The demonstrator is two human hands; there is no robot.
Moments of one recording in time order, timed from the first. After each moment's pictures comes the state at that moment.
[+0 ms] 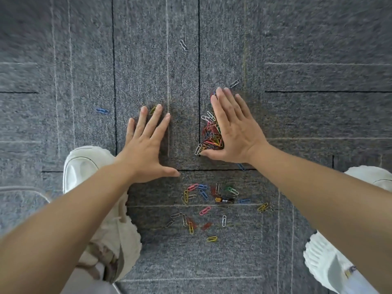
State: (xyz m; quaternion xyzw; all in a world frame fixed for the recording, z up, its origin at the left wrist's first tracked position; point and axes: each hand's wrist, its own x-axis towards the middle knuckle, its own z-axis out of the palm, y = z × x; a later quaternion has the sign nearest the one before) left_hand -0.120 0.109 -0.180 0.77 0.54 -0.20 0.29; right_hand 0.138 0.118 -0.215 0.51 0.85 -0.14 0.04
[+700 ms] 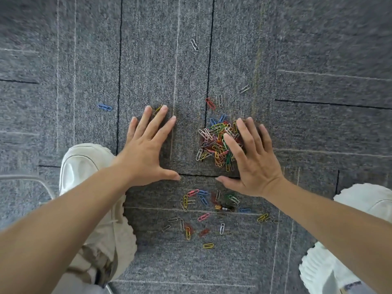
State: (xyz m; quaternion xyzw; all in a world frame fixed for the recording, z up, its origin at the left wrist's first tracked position) left_hand -0.126 0.107 -0.185 0.76 0.55 -0.16 0.29; right_hand 0.167 0.069 -0.222 0.50 0.86 -0.11 -0.02
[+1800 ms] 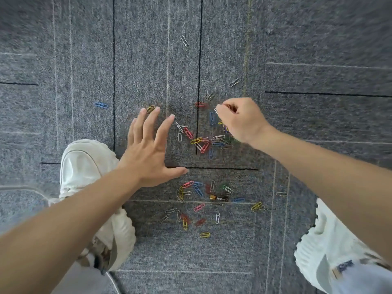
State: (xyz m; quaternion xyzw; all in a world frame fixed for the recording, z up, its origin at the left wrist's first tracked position) left_hand -0.103 0.086 -0.179 0.77 0.58 -0.12 0.24; right_hand 0.134 0.149 -0.174 0.64 0.54 -0.52 -0.17
